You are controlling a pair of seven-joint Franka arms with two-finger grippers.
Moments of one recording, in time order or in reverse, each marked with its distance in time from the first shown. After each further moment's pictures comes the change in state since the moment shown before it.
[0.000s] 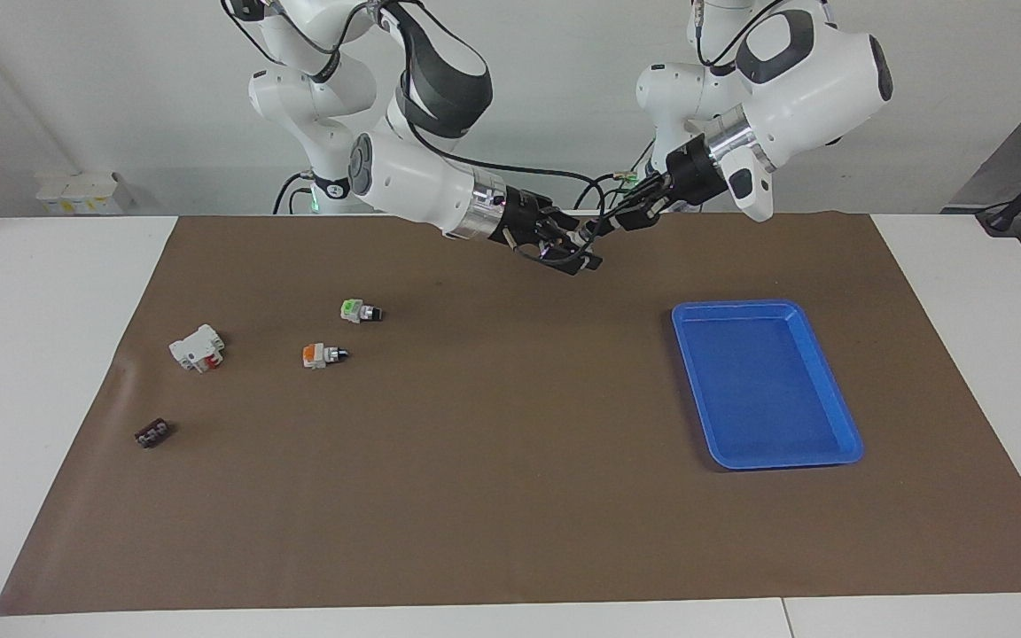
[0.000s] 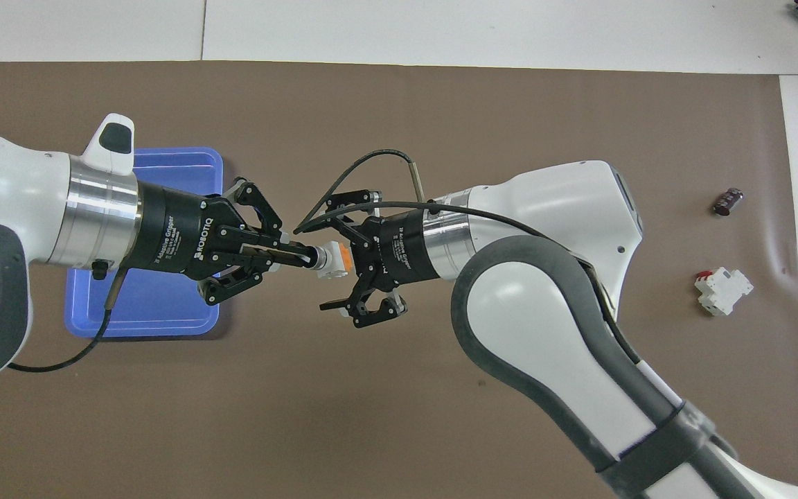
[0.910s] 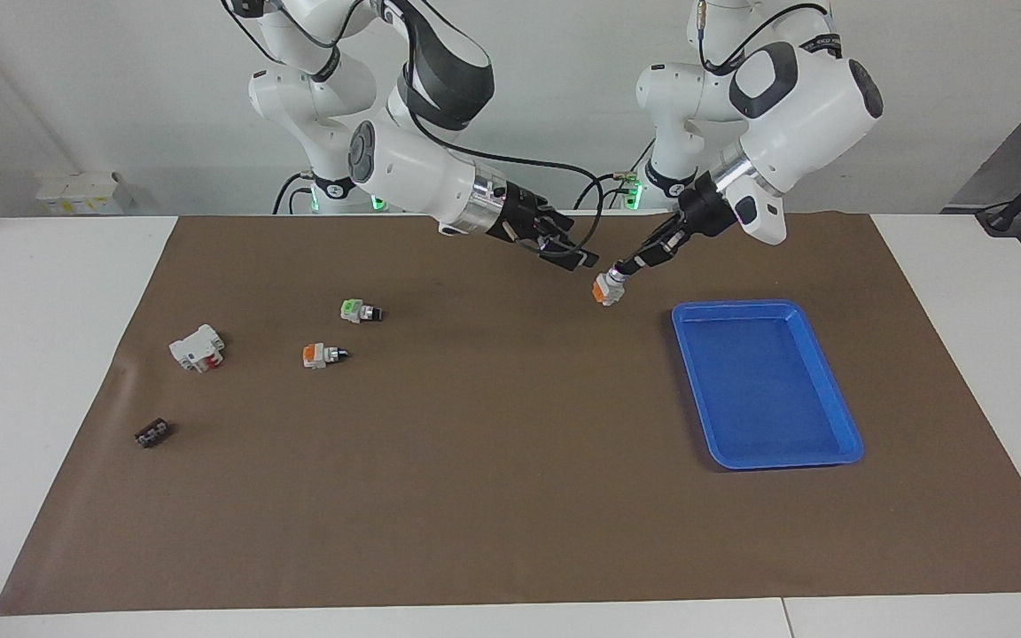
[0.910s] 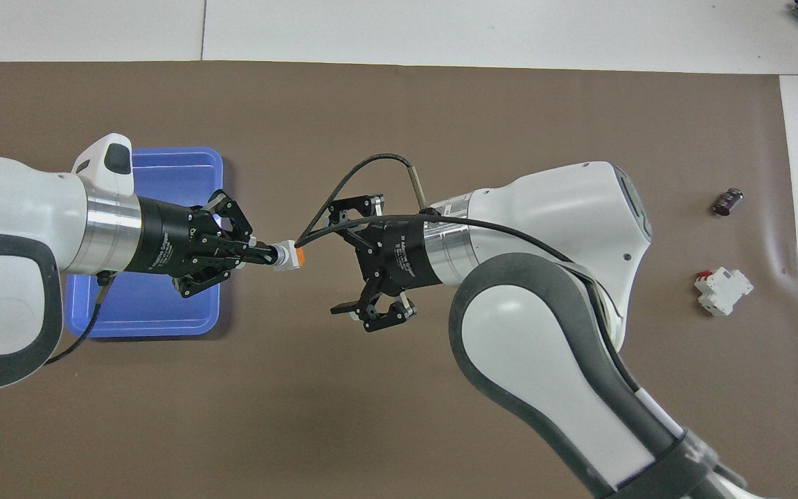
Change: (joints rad) left arm 0.028 -0.018 0.012 -0.161 0.208 0.144 0.208; right arm -0.003 -0.038 -0.001 -0.016 -0.117 -0.009 -0.040
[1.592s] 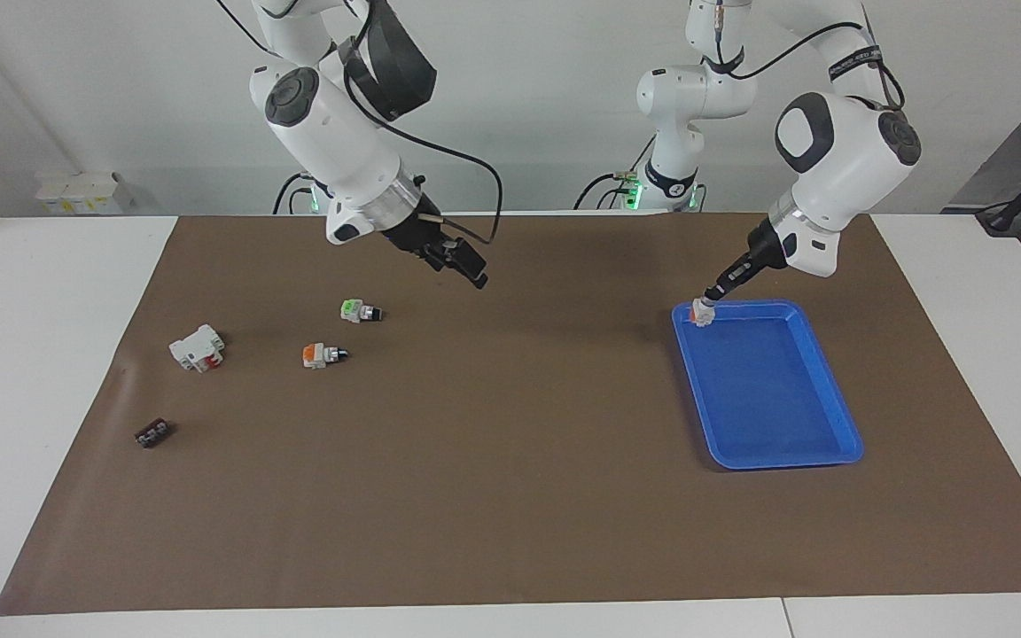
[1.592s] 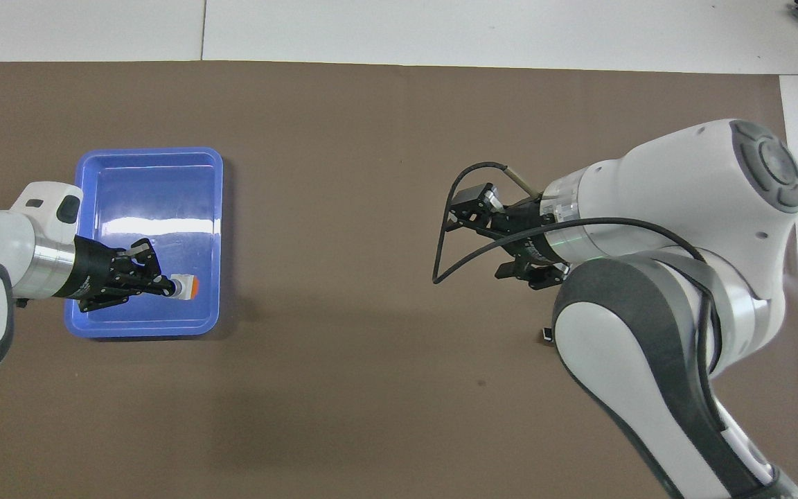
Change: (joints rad) left arm 0.196 -0.012 0.007 -0.172 0.303 0.024 0.469; right arm -0.209 -0.115 -0.014 -0.026 -0.587 -0.180 -0.426
